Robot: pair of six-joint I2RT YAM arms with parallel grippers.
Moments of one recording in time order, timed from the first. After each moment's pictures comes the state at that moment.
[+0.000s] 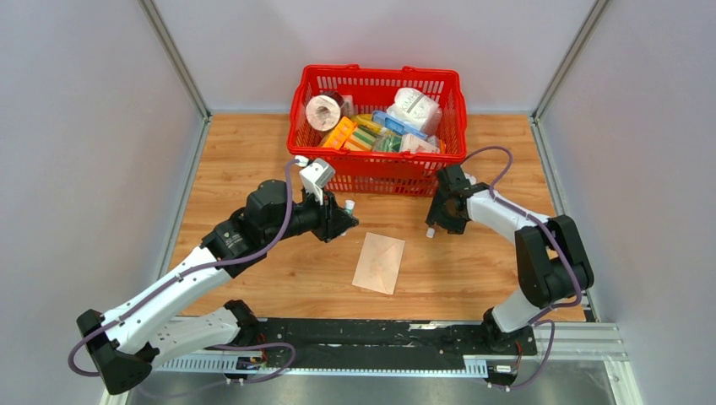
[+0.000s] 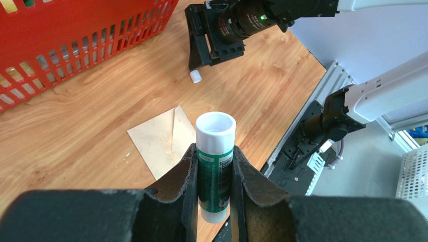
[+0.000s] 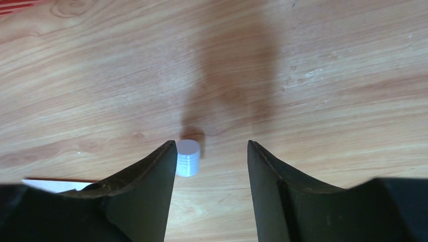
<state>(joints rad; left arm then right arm) -0.81 0.92 0.94 -0.32 0.20 -0.37 0.35 1.59 0.94 -0.52 0.11 0.67</state>
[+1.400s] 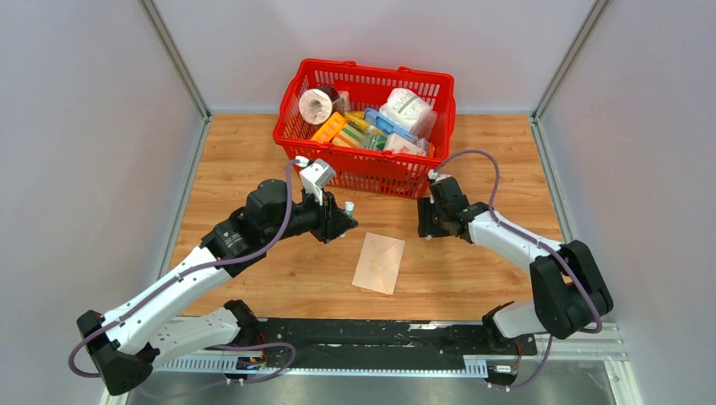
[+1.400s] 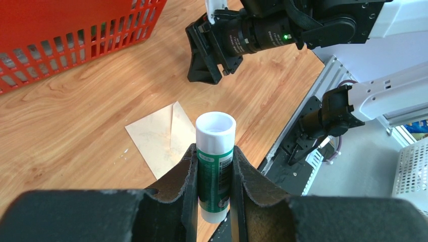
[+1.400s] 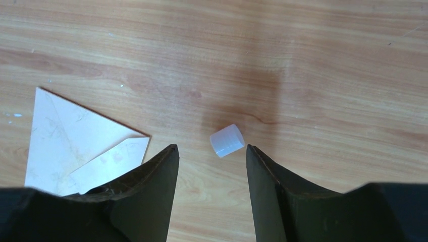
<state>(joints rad) -0.80 0.92 0.94 -0.33 0.23 -0.37 0.46 1.40 0.78 -0.35 0.04 0.35</state>
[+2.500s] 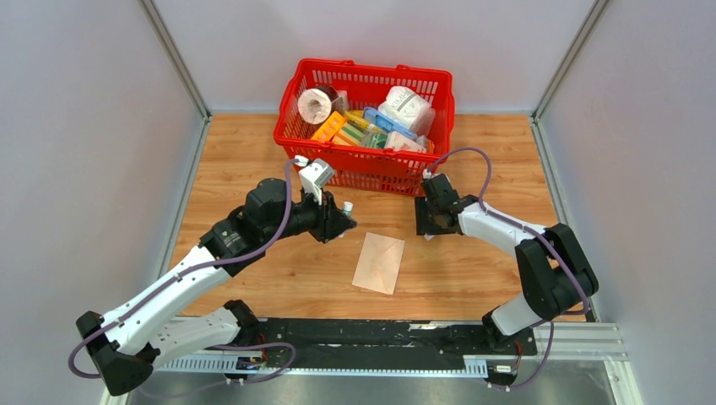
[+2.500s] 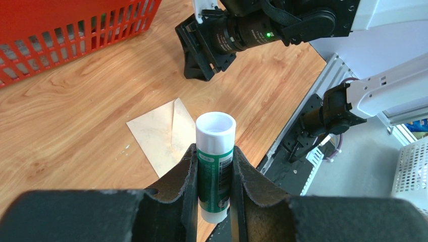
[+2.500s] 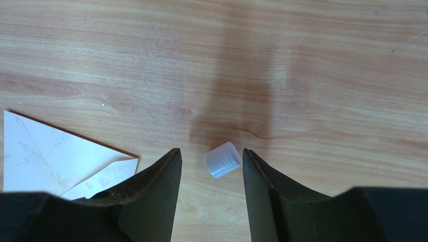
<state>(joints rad) -0.80 0.92 0.96 -0.36 0.23 -0.36 0.47 1.53 0.85 -0.38 0.11 0.37</state>
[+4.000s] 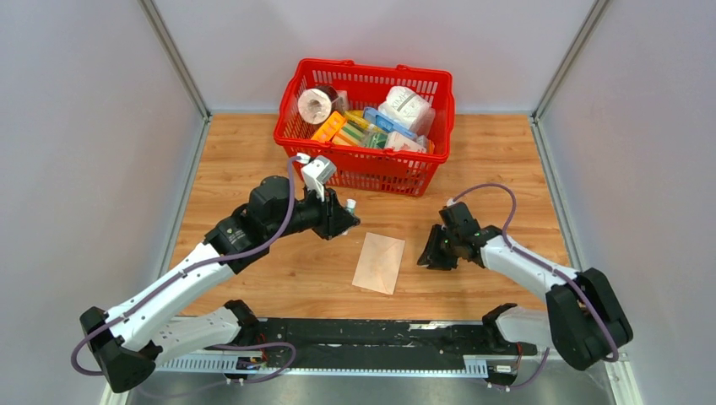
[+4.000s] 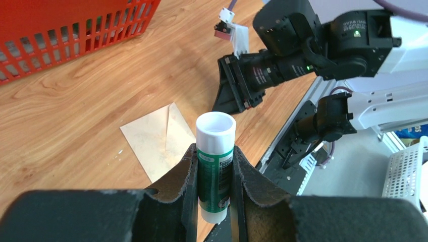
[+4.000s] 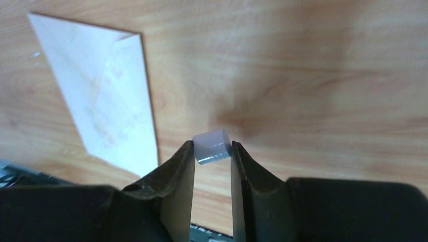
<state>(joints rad) -0.79 0.95 0.96 -0.33 0.24 -0.40 0.47 1.27 0.59 -0.44 -0.13 0.73</state>
